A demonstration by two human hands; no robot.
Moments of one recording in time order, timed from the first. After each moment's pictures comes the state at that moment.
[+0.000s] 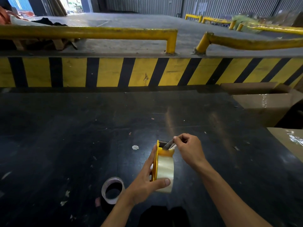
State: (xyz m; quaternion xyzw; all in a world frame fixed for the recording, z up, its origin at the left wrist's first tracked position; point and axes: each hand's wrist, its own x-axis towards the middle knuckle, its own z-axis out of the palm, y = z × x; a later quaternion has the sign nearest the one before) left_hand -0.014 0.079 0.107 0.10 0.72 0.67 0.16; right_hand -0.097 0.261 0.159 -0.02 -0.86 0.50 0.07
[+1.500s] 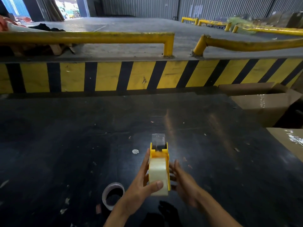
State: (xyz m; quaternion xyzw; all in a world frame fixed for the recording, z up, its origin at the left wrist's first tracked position) left_hand -0.008 0.068 0.110 0.11 0.65 0.73 0.15; right_hand -0.053 0.256 0.079 -0.12 -0.62 0.73 -0.25
